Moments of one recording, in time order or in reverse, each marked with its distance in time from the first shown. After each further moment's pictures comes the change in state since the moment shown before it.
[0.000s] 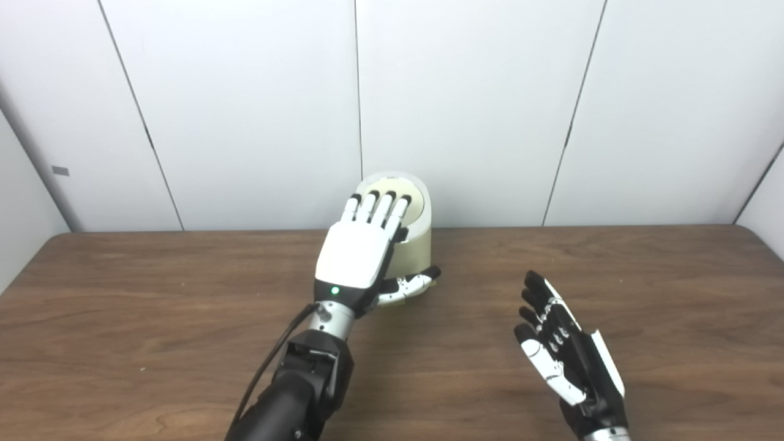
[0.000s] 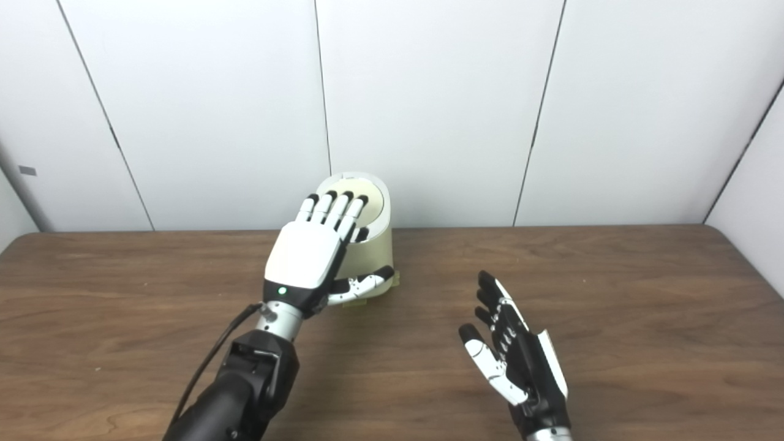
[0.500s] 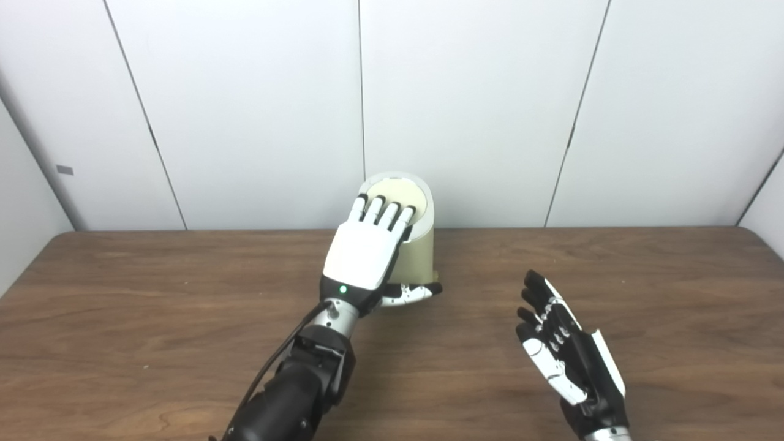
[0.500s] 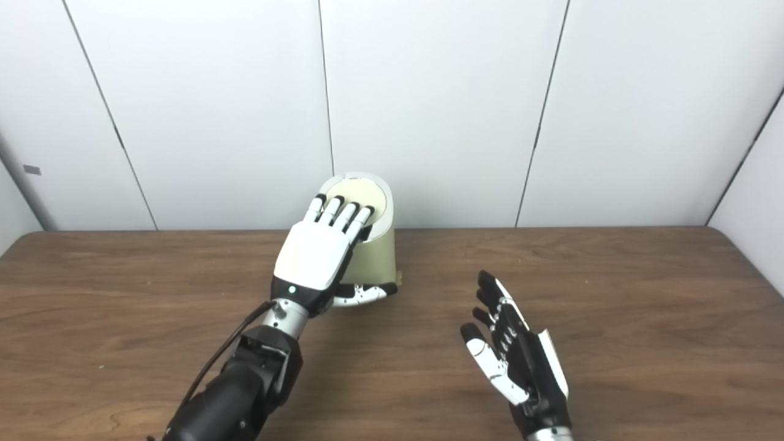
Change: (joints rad) left arm -0.097 0.037 -0.156 0.239 0.125 0.001 -0.014; right arm 0.000 0.000 0.003 0.000 0.001 -0.002 0.000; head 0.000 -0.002
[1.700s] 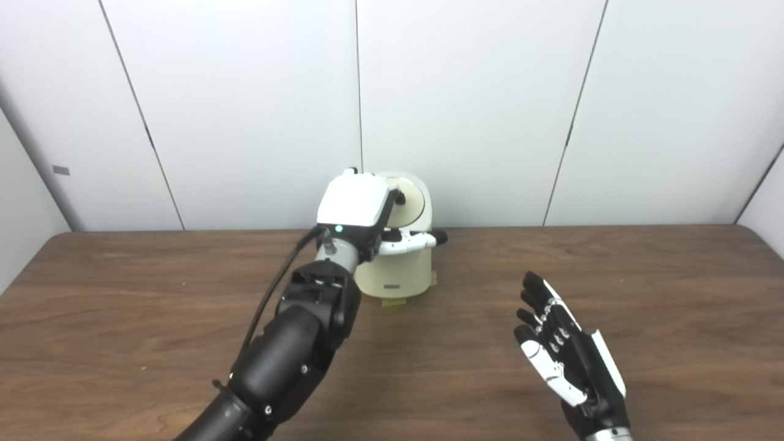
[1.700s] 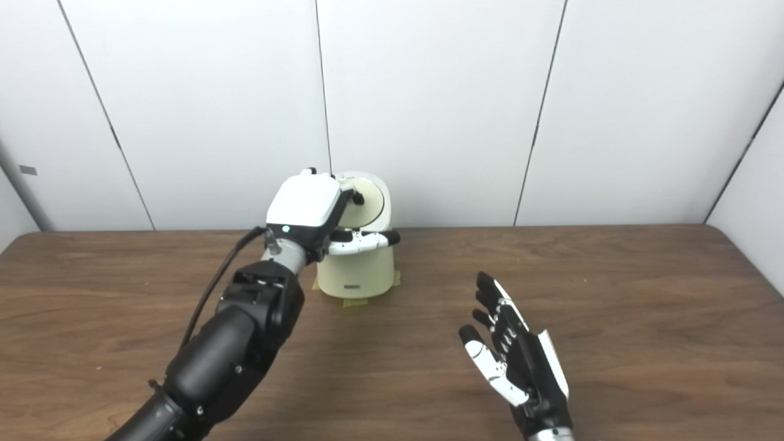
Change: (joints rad) left arm -0.160 0.023 -0.004 -0.126 0.020 0.180 -0.400; right arm 0.002 -0.014 0.007 -0.002 0.002 0.002 0.004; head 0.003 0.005
